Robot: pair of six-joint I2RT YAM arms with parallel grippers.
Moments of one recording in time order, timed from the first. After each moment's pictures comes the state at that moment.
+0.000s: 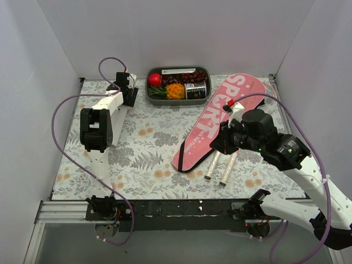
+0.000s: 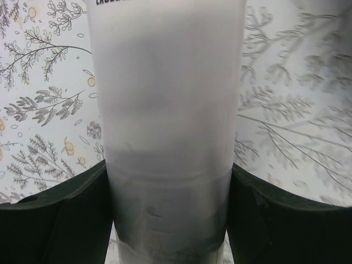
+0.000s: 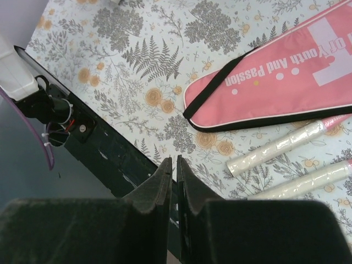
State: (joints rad) left arm -0.11 2.17 1.72 -0.38 -0.21 0.24; right arm 0.77 0.91 1.24 -0.89 -0.16 0.38
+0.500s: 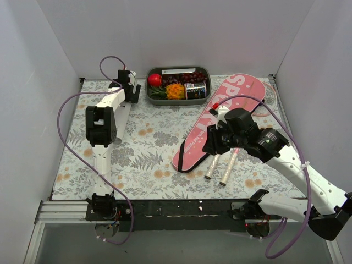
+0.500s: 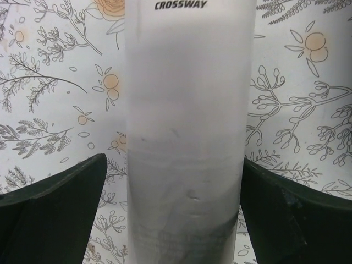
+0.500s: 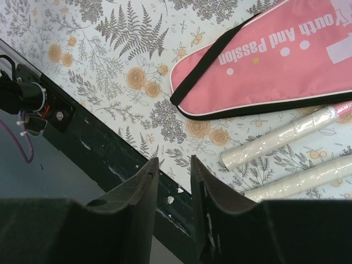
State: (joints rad) left arm -0.09 2.39 1.98 -0.41 -0.23 0.16; right arm 0.77 1.03 1.17 -0.87 -0.17 0.37
